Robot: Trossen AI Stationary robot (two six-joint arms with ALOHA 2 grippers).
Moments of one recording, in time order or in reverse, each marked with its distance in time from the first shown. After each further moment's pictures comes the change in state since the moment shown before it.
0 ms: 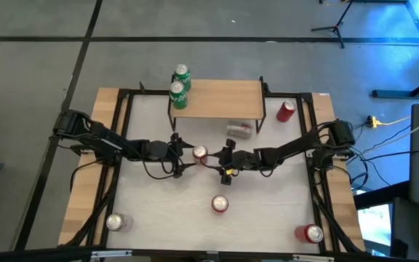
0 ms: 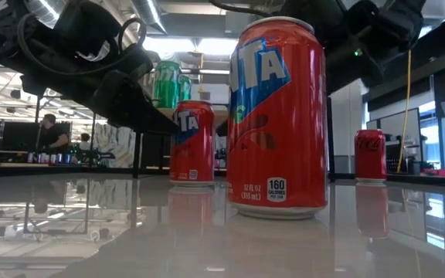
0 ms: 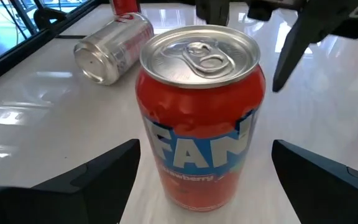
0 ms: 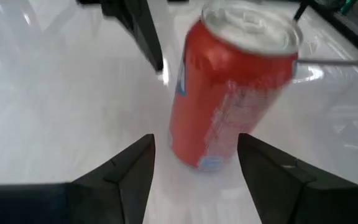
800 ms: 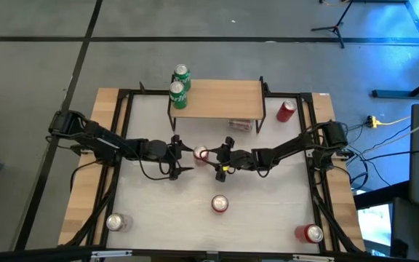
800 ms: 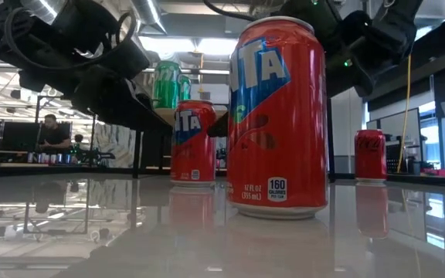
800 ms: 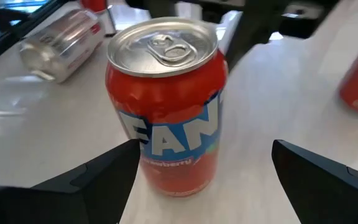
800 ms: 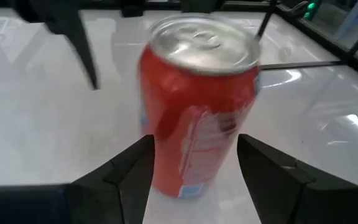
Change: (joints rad) left arm -0.001 -0.061 -0.001 -0.084 0.120 0.052; right arm -0.019 0.082 0.008 0.159 0.087 0.055
